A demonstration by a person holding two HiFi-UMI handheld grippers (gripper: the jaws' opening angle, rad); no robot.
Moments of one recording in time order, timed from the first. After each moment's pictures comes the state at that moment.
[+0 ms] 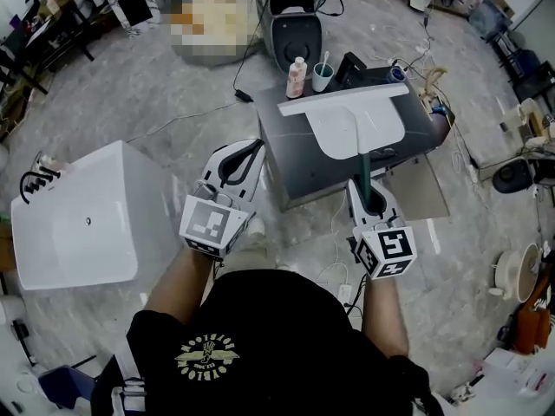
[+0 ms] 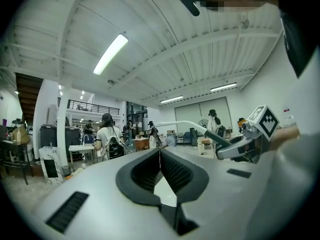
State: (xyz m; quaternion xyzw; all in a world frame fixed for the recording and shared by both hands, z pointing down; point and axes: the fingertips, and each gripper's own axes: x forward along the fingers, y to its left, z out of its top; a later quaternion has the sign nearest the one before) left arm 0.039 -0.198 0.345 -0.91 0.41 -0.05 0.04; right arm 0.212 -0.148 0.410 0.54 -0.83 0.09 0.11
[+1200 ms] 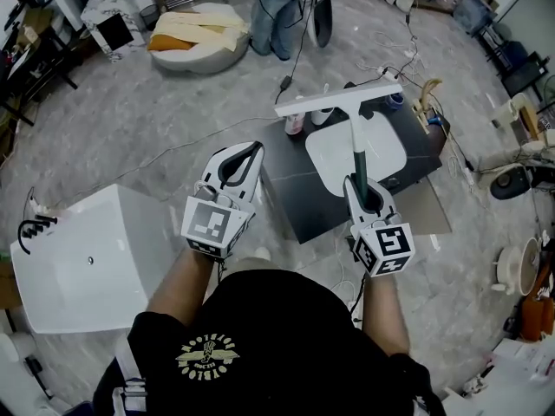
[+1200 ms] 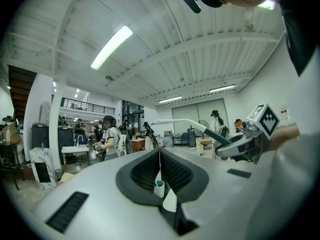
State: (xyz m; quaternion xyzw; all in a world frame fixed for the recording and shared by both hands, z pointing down) left arm 0.018 -0.358 0.341 -0.92 0.38 -0.04 0.03; right arm 0.185 -0.297 0.399 0.57 -0.81 0.09 0.11
